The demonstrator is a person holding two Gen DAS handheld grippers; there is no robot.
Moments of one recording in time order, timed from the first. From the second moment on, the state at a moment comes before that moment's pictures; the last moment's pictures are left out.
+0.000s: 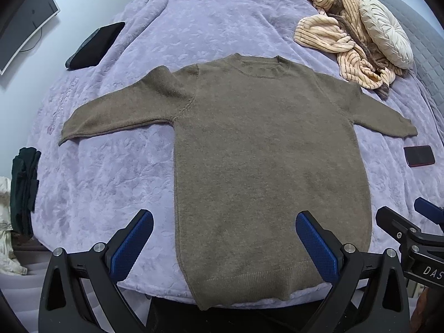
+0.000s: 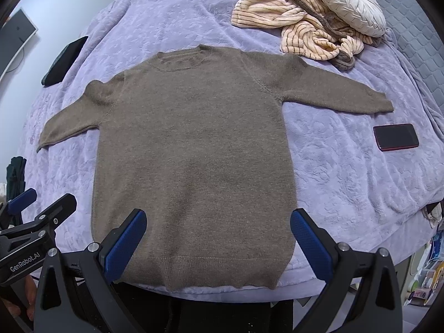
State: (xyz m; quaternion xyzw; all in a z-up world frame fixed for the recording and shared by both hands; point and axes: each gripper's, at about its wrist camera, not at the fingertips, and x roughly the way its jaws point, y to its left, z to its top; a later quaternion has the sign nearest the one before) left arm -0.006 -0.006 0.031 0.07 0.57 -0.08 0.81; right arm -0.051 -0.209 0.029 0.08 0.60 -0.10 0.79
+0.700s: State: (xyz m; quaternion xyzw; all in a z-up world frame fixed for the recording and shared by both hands) left arm -0.012 -0.006 0.029 0.08 0.58 -0.08 0.81; right arm -0.054 -0.206 0.032 0.08 0.59 -0.11 0.79
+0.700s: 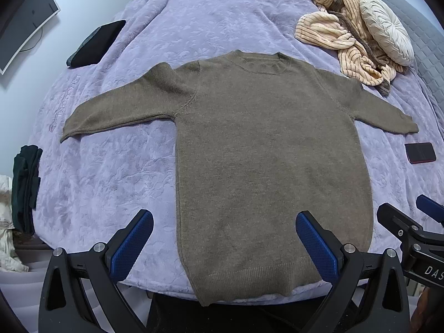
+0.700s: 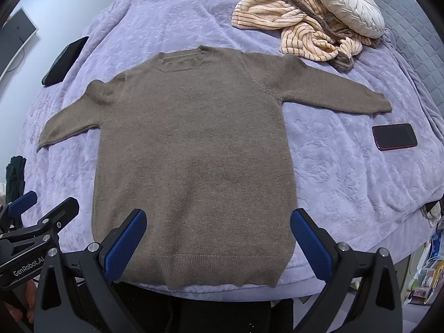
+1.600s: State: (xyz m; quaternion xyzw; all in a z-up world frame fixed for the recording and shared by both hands) left arm -0.002 -0.012 0.024 0.09 0.59 -0.07 0.80; right arm -0.048 -0.208 0.030 0.08 0.60 -0.11 0.79
